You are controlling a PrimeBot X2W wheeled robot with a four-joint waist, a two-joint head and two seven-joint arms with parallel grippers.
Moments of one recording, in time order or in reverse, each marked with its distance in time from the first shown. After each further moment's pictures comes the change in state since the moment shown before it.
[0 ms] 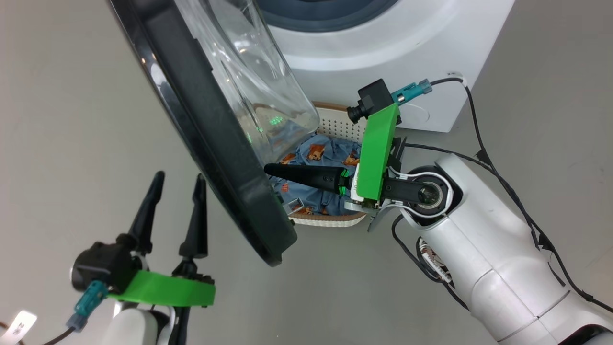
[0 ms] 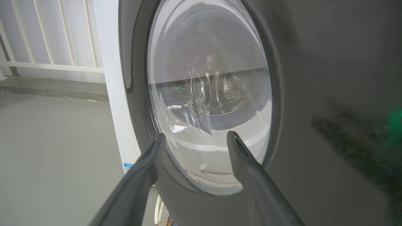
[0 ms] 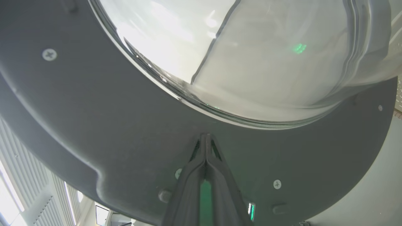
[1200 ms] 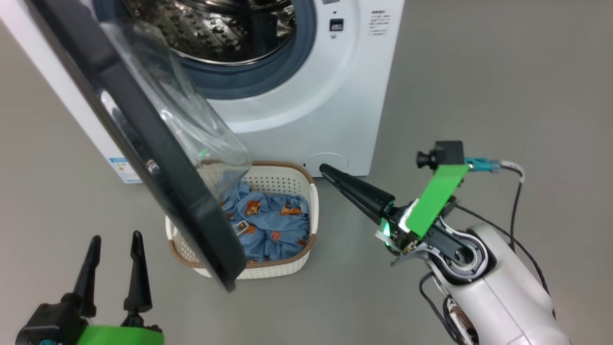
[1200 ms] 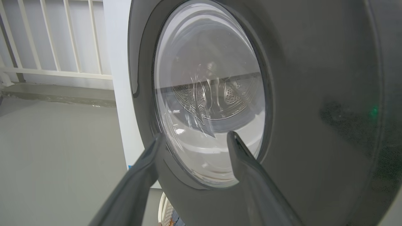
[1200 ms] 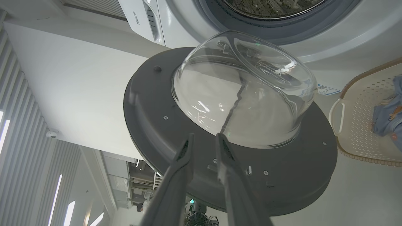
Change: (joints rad) left arm 0.190 0.001 0.224 -0.008 0.065 -0.018 0.000; right arm 0.303 -0.018 -0.162 -0.178 0.077 0.000 -0.276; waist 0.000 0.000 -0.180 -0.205
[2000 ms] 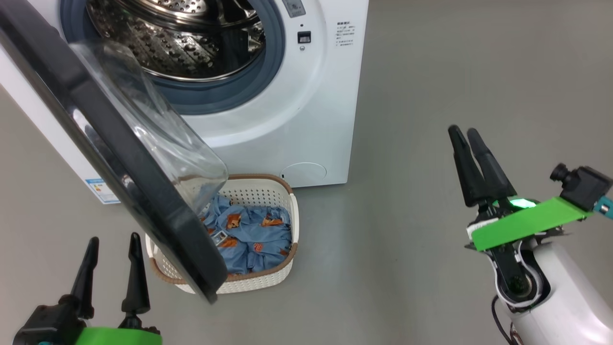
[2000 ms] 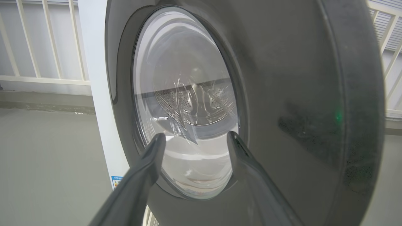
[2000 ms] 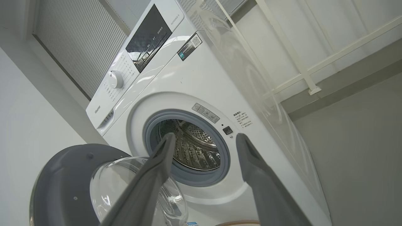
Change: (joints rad) left arm 0.009 0.000 0.014 -0.004 0.005 -0.009 0.000; right arm 0.154 -0.176 -0.108 -0.140 -0.573 0.000 -0.689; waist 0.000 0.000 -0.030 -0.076
